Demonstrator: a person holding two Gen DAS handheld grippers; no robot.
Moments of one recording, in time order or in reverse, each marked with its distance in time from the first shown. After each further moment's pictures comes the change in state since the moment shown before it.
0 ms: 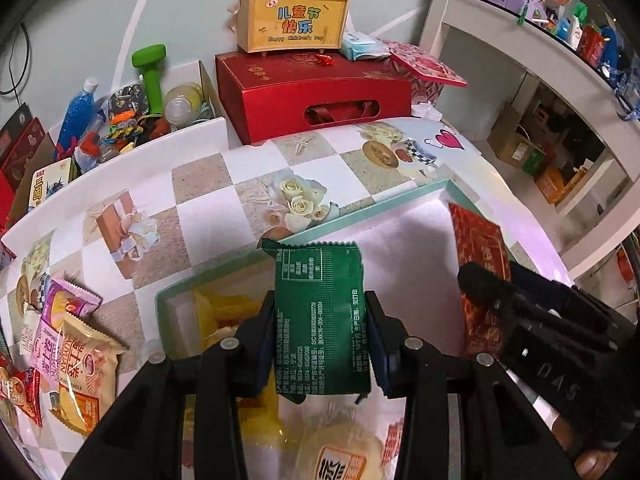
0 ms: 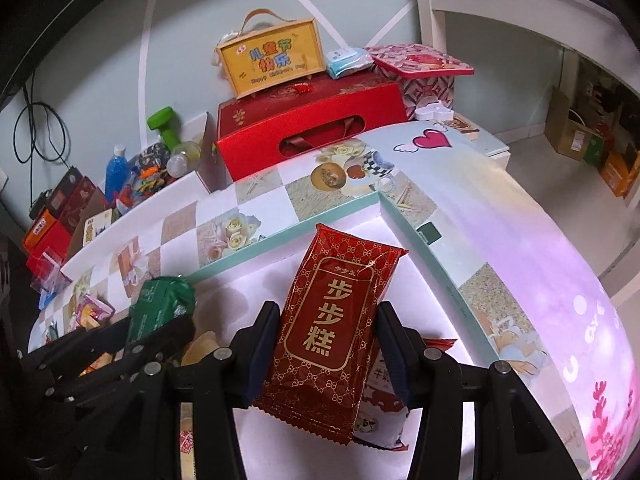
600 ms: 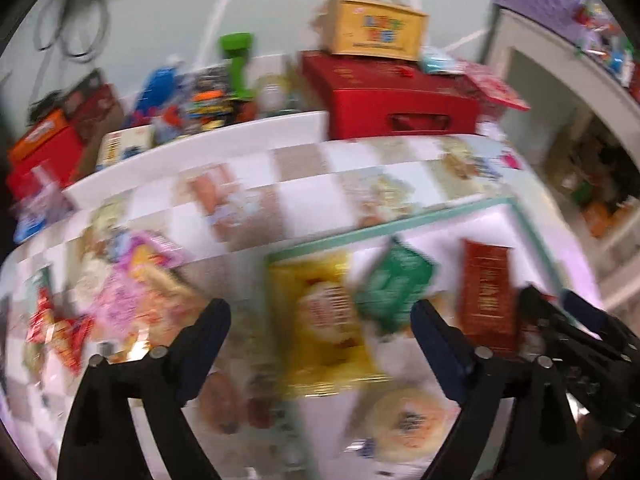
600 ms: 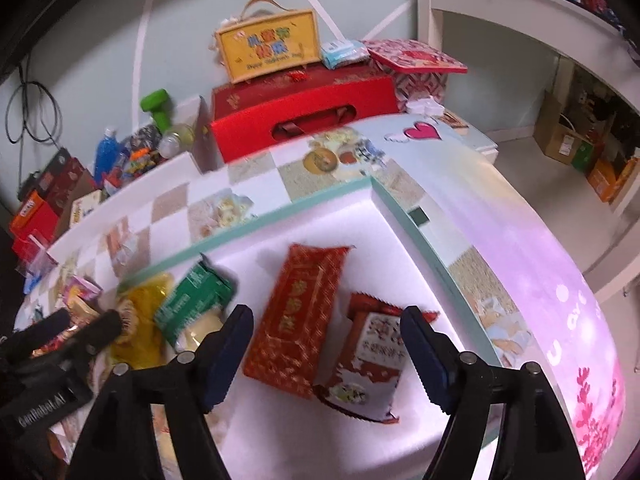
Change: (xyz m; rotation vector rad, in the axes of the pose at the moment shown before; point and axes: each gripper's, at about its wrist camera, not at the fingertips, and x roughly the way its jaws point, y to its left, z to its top) left arm -0.034 0.045 -0.021 -0.157 -0.008 0.211; right arm -0.007 0.007 -0.012 -0.019 0.039 -0.081
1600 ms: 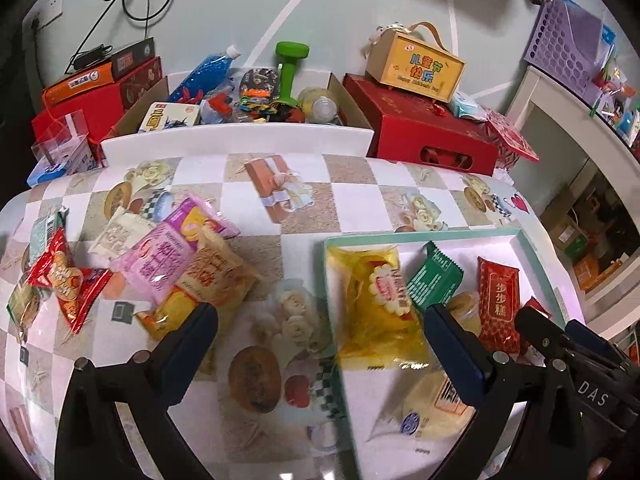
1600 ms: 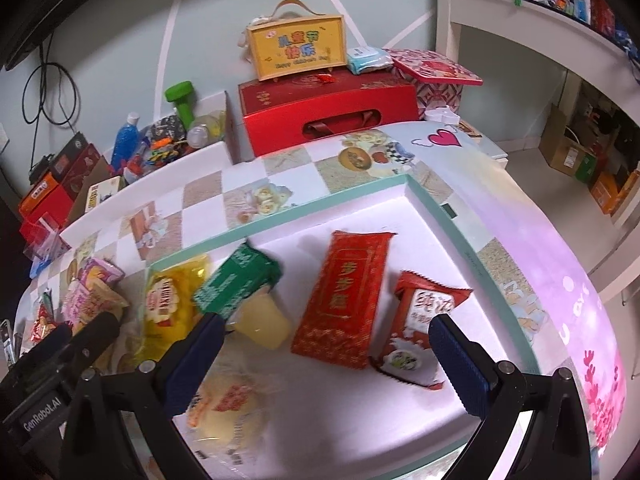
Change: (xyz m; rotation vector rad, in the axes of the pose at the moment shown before) left arm -0.020 0.055 -0.034 -0.159 -0.092 -0.070; right arm -0.020 0.042 -0.017 -0.051 -0.026 0.013
